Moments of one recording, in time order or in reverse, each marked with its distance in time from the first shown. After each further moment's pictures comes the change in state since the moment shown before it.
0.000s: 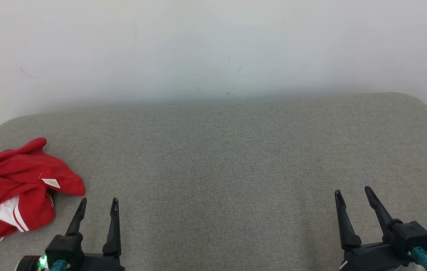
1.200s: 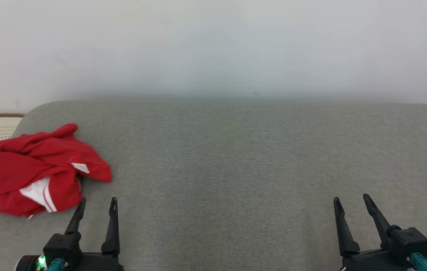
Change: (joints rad) left arm -0.013 0.012 -0.017 0.022 -0.030 0.010 -0.009; right arm 0.033 0.013 -0.004 -0.010 0.004 0.000 0.007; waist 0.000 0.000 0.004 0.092
